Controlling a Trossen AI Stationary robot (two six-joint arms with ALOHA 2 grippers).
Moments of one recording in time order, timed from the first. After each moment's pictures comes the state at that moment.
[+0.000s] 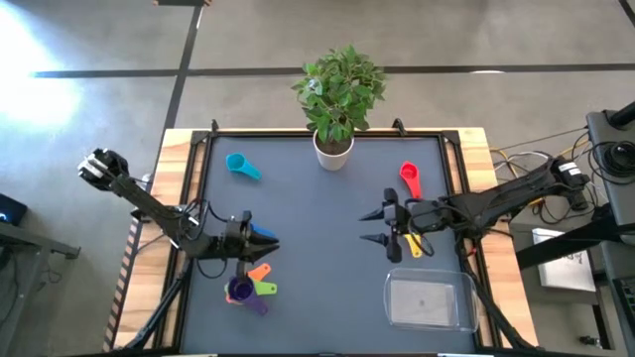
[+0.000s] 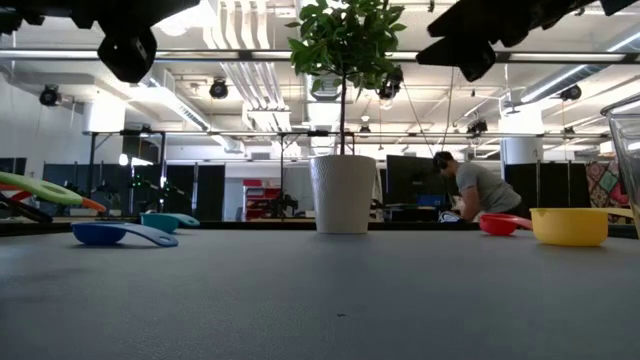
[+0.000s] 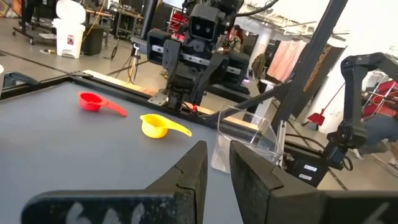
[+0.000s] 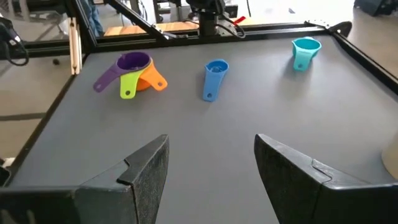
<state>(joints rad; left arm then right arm) -0.61 1.11 0.37 0.74 -0.69 -0.35 0.26 1.07 0.66 0.03 0.23 0.18</state>
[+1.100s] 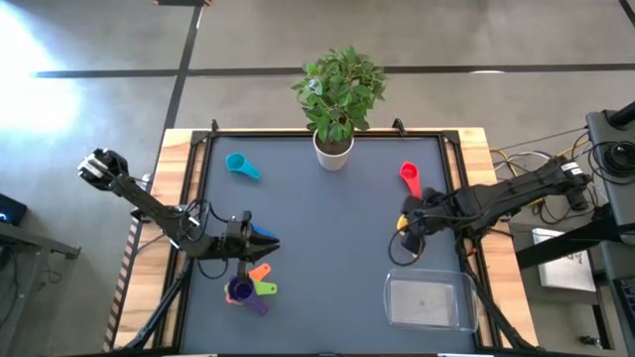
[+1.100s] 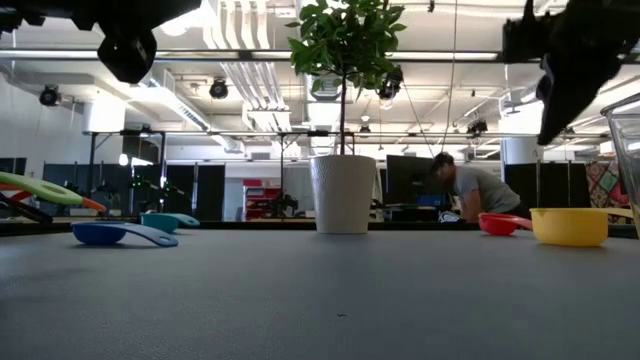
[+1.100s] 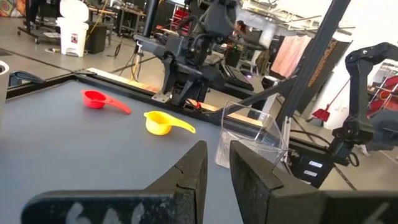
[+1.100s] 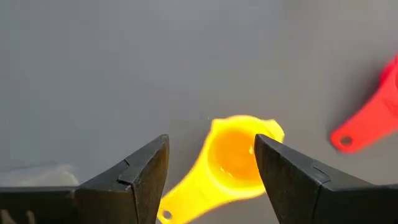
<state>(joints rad) -0.61 1.11 0.38 0.71 -0.70 -0.35 0.27 1.05 0.81 -0.98 0.23 0.72</state>
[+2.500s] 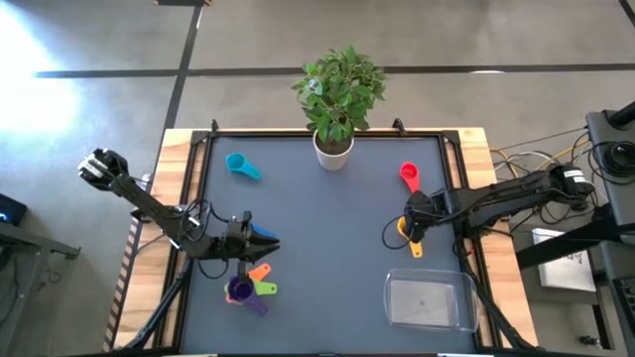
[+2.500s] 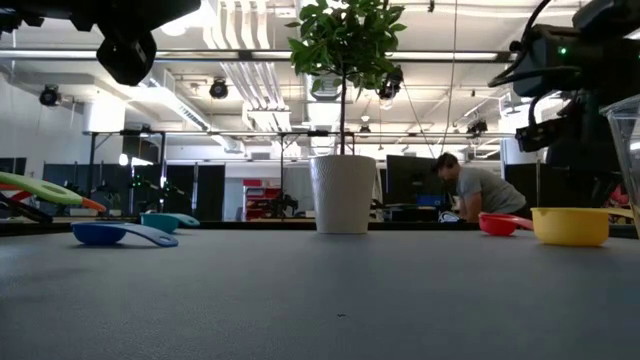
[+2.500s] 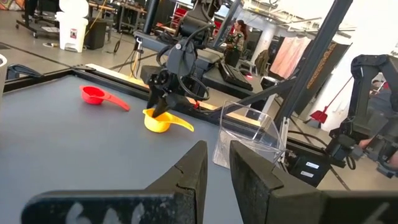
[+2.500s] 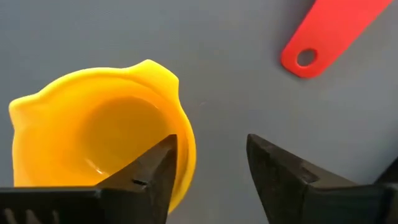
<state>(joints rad) -0.61 1.11 0.38 0.70 -0.70 -0.38 0.06 1.08 0.49 -0.85 0.22 0.83</state>
